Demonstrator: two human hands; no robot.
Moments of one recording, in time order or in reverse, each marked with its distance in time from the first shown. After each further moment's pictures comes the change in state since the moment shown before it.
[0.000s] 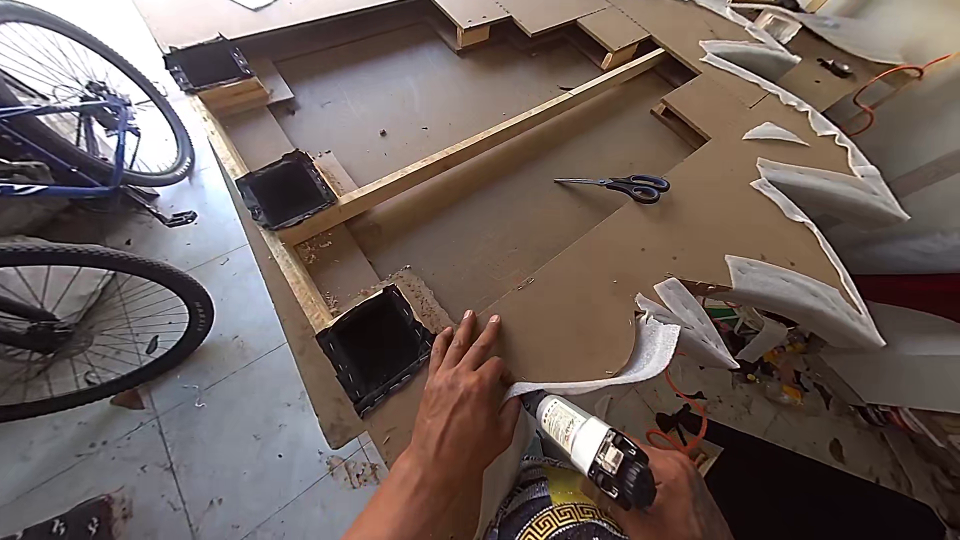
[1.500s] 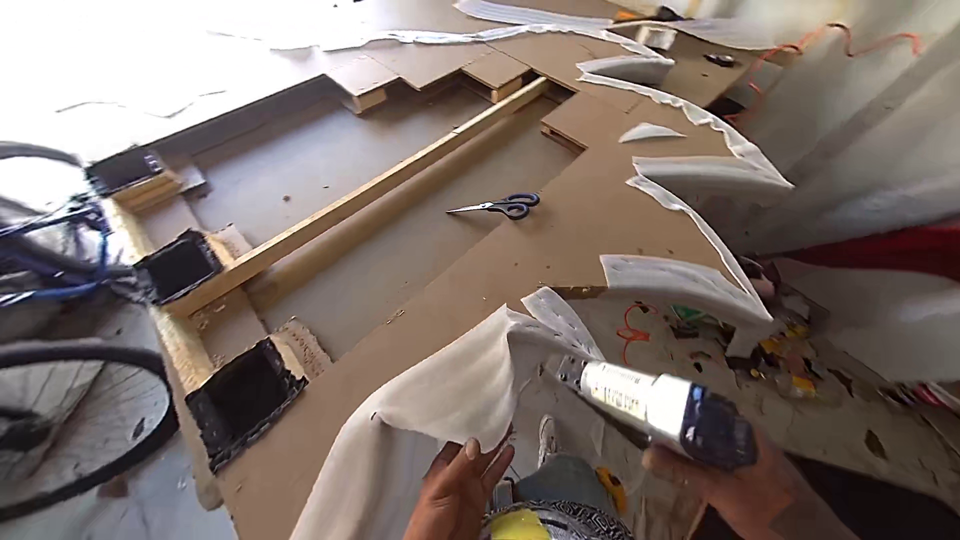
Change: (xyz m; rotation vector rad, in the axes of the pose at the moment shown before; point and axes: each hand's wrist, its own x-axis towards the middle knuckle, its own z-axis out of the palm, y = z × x) left_hand -0.037 0.156 0.109 -2.108 0.018 -0.934; right_hand -0.036 0.152 -0.174 0.349 0.168 -0.017
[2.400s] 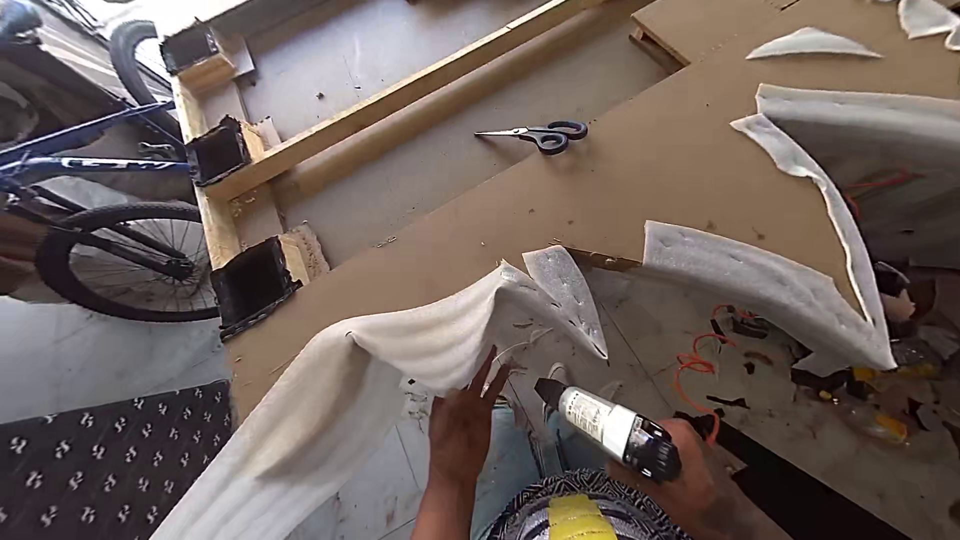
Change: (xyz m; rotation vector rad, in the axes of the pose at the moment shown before) left_hand 0.059 -0.100 -0.004 -0.094 0.067 0.602; right_hand 0.002 0.158 0.011 0.089 -0.371 -0.052
